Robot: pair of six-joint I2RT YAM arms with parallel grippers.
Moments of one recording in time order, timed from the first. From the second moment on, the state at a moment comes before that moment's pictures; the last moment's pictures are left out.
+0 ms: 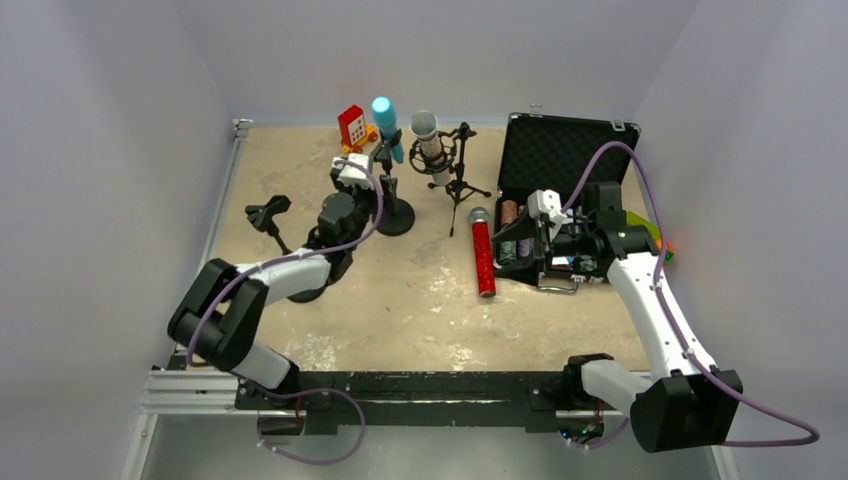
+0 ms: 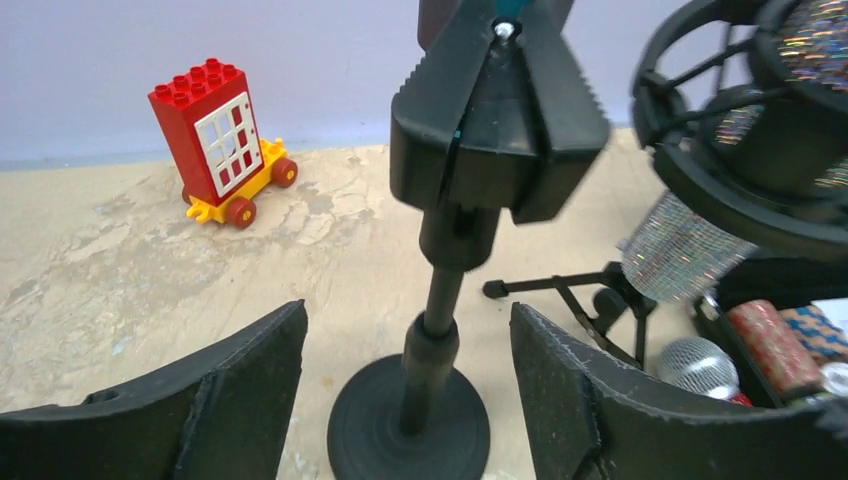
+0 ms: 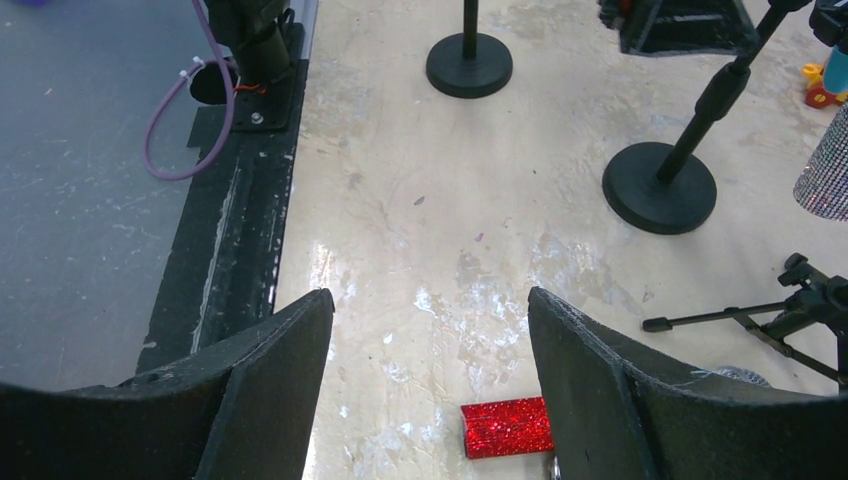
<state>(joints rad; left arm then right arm) -0.50 1.57 0.73 0.84 -0.27 -0.11 0.10 1.09 0.97 -0.77 -1.34 -0.84</state>
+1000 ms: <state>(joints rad) -0.55 0.79 1.46 -0.96 0.00 -0.09 0.07 1.05 0.97 -0.79 -1.30 -0.87</state>
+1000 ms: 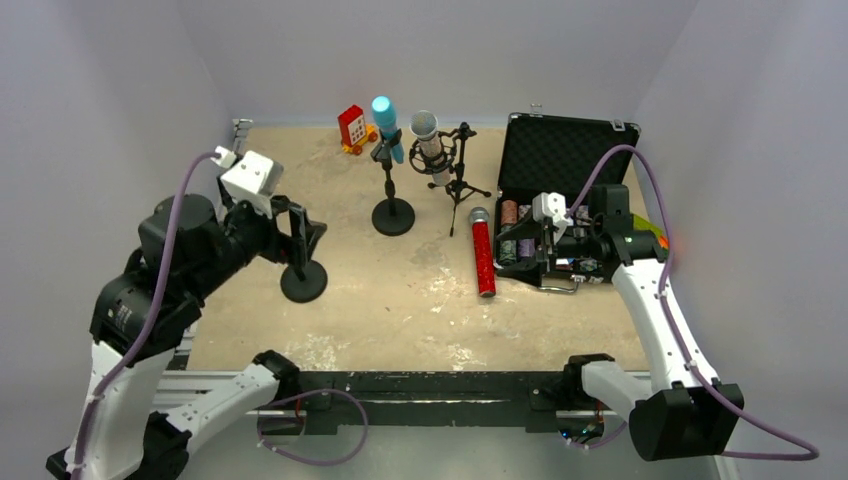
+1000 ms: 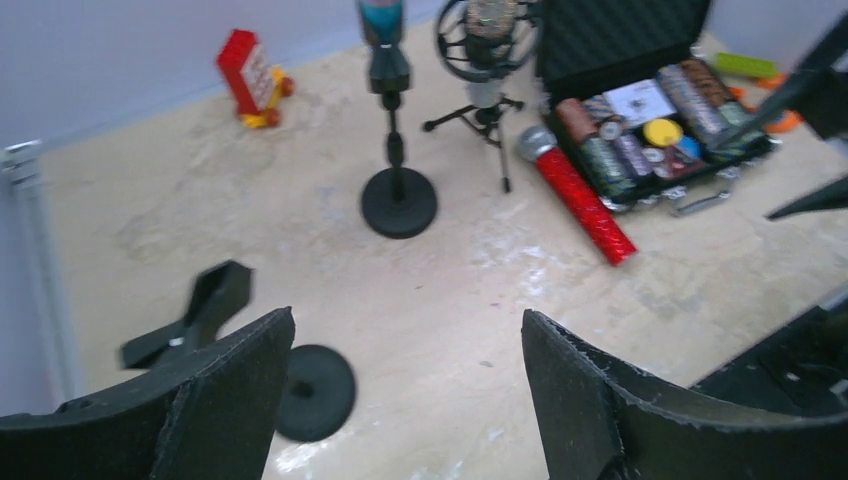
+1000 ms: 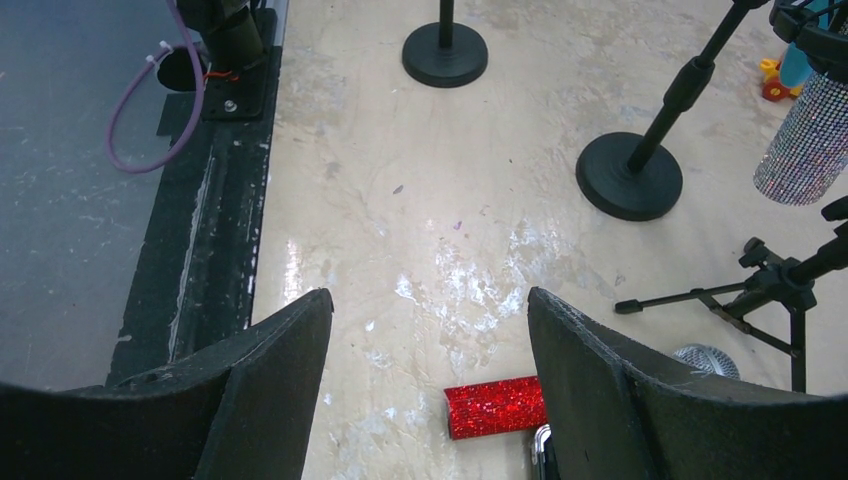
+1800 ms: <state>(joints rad) -0.33 1.30 1.81 -1.34 -0.25 0.22 0.06 1.05 0.97 -0.79 -1.30 -0.87</state>
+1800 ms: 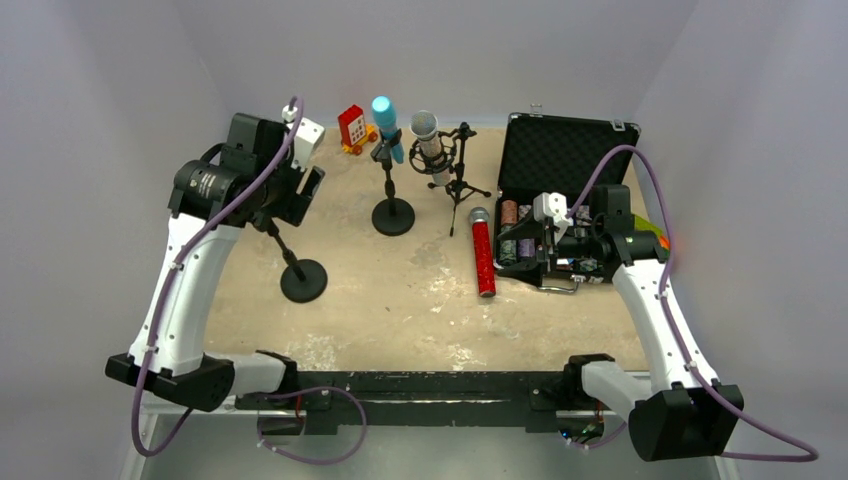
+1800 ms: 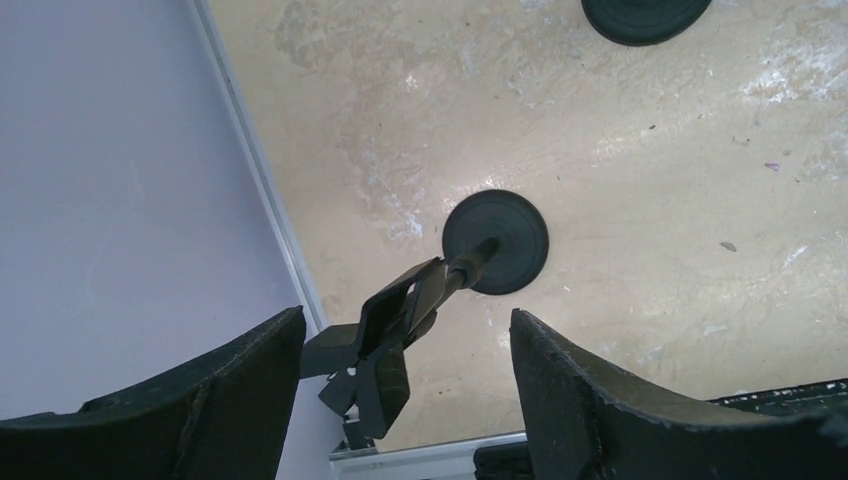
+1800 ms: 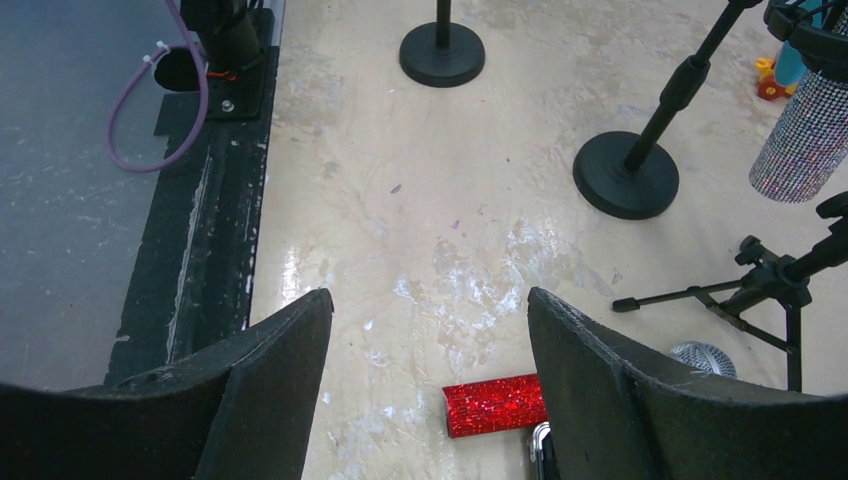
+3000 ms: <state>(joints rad) -0.73 1.50 1.95 -1.32 0.26 0.15 0.05 1.06 0.97 -0.79 -1.30 -0.87</state>
